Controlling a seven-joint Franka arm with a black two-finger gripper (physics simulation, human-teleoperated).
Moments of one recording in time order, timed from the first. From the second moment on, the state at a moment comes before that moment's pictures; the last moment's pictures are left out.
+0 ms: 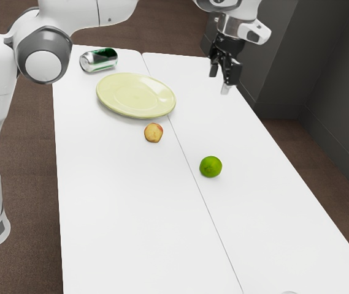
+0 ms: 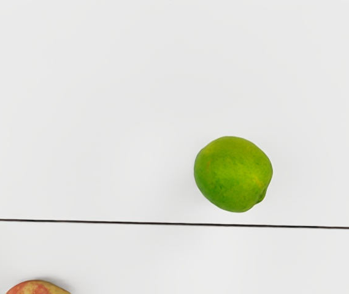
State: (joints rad) arm 0.00 0.25 0.02 -1.09 0.00 1.39 0.01
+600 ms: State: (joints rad) arm -0.06 0.31 0.01 -1.11 0.01 1.42 0.01
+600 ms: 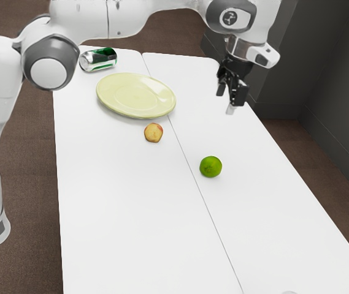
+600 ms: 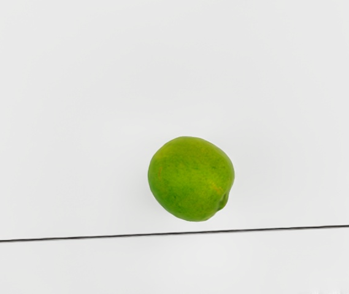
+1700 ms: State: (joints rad) arm -0.07 0.26 0.02 -1.59 -0.08 1.87 0.01
